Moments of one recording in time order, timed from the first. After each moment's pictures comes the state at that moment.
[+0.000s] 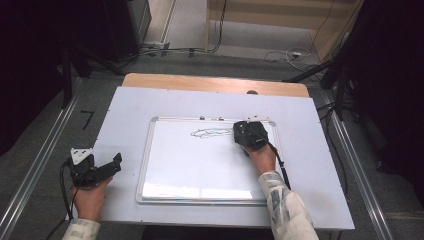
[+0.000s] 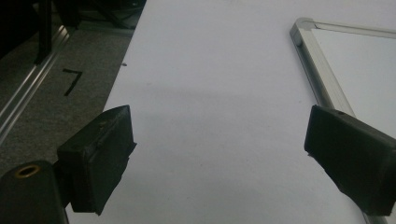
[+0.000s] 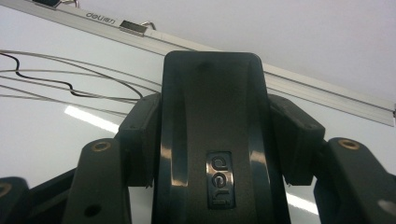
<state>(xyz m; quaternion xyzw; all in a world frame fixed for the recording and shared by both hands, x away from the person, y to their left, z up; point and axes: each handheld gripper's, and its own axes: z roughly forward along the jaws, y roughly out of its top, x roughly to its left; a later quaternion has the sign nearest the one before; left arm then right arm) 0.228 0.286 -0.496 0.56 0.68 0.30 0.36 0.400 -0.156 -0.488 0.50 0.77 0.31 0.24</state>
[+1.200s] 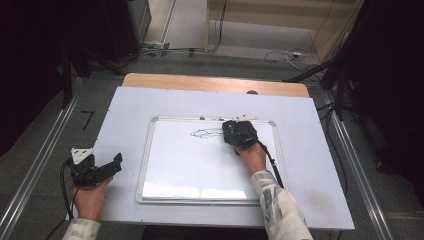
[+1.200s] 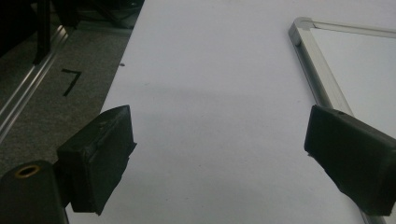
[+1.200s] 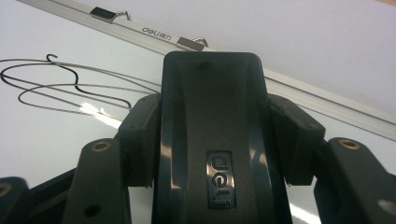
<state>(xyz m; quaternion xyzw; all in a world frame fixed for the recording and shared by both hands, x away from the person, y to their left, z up) 0.229 0.286 -0.496 0.57 0.68 0.30 0.36 0.401 -0.127 -0.490 0.47 0.79 0.32 0.23</state>
